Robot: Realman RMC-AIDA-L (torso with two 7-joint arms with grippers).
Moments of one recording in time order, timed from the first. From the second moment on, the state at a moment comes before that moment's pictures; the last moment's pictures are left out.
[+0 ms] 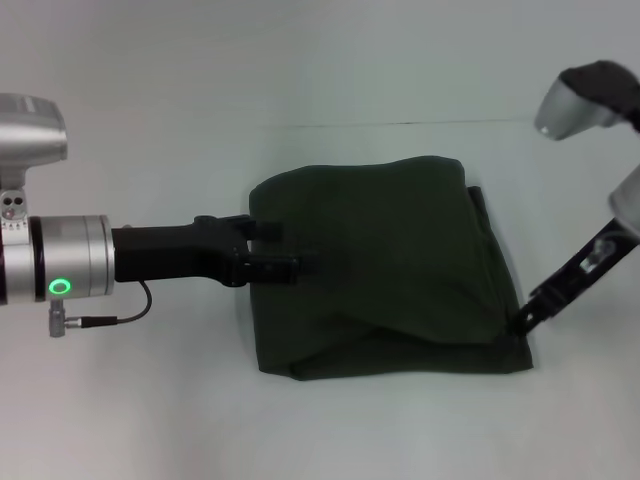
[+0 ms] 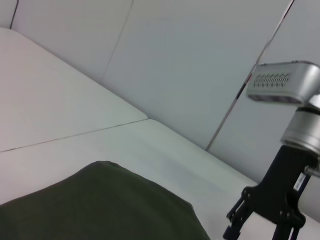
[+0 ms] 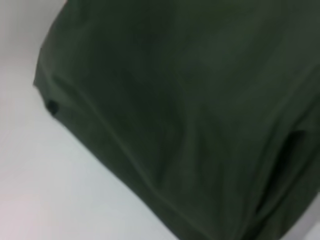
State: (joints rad) left arm -0.66 -2.08 0.76 0.60 1.97 1.48 -1.66; right arm 0.98 1.90 -0.99 -0.53 -2.65 -1.54 2.36
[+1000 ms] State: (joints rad) left arm -0.67 -2.08 0.76 0.58 1.96 1.46 -1.66; right arm 1.00 1.94 -0.99 -0.52 -2.64 -1.28 2.27
